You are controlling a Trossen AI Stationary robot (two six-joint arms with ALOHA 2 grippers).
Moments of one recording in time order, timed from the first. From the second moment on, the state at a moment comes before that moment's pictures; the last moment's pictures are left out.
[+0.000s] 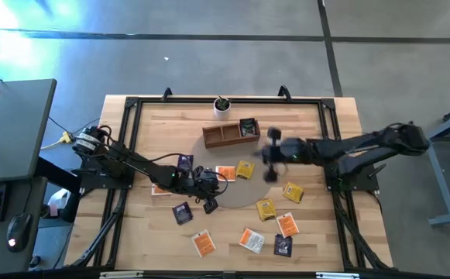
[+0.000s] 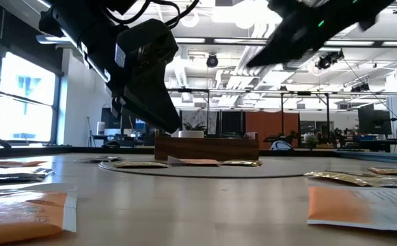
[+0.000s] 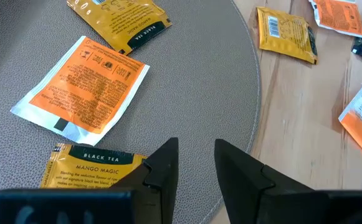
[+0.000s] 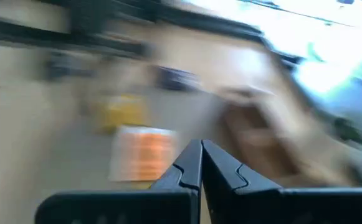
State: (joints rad) left arm -0.30 1.67 0.88 0.00 -0.30 -0.66; right arm 0.07 1.19 0.66 0.08 0.16 -0.12
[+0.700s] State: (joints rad) left arm -0.30 1.67 0.88 0.09 -0.33 -0.65; right arm 0.68 1.51 0.66 0.26 0.11 0.19
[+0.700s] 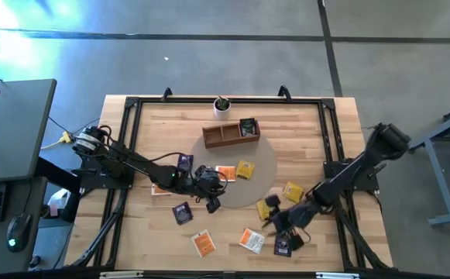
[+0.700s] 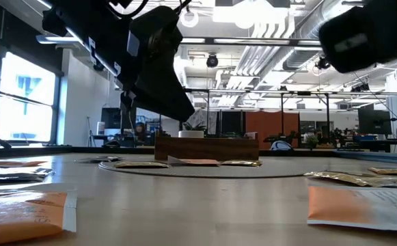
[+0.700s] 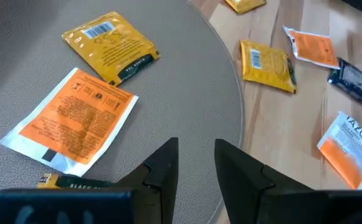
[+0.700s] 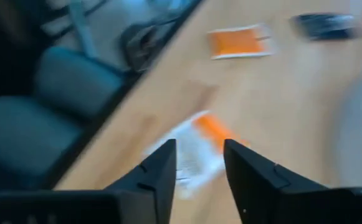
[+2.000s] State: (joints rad) left arm -0.30 1.67 0.88 0.11 -0.33 -0.65; right arm 0.73 1.74 0.66 0.17 0.19 0.15
